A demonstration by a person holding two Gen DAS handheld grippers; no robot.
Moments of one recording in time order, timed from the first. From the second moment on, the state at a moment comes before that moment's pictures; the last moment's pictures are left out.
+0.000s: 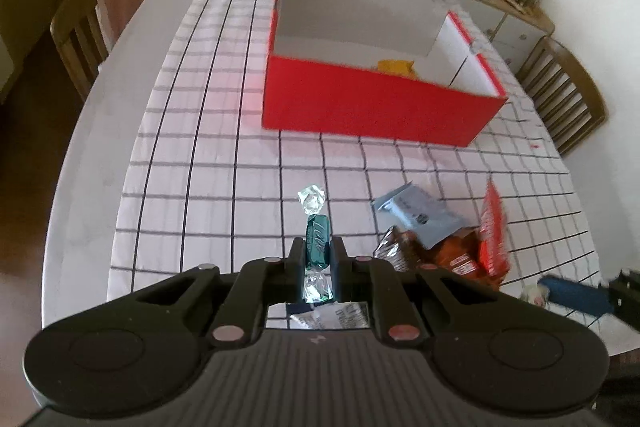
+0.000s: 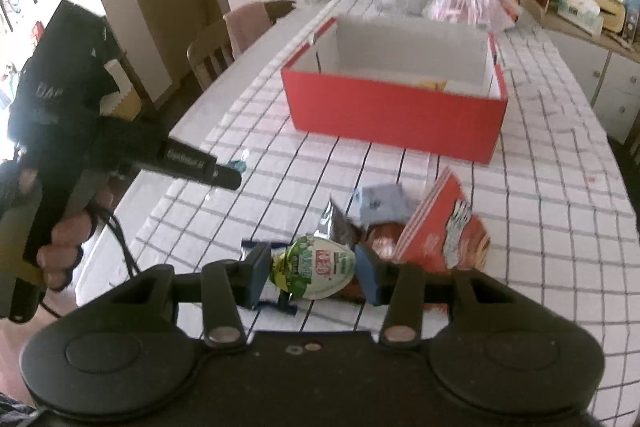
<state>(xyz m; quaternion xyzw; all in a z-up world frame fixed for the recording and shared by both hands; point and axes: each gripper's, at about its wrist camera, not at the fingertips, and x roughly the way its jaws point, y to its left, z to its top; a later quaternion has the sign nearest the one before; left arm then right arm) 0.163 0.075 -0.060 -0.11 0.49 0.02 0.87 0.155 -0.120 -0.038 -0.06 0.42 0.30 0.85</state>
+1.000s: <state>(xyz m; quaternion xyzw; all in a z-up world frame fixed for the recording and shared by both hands) 0.275 0.064 0.002 -0.08 0.44 0.03 0.89 0.314 -0.117 0.014 -0.08 0.37 0.27 0.89</state>
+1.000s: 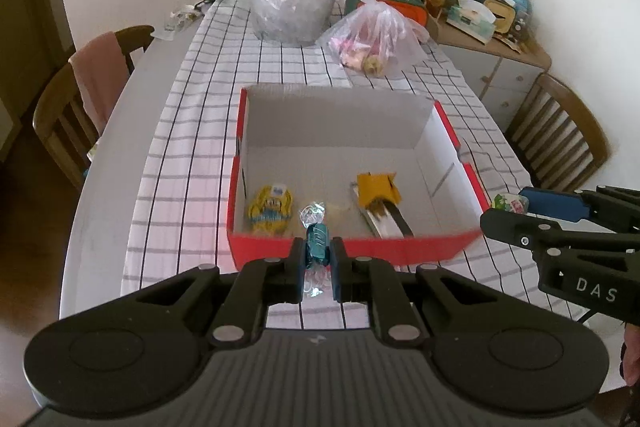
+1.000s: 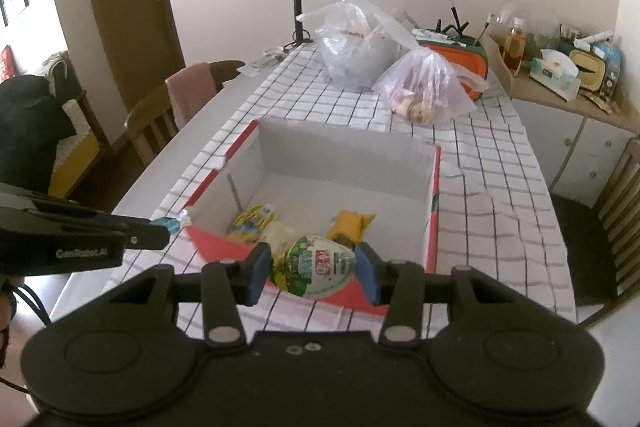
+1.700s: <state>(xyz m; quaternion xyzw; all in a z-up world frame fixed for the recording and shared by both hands) 0.389 0.074 -0.050 -0.06 0.50 0.08 0.86 0.434 -0.103 -0.038 -0.10 0.42 0.26 0.86</state>
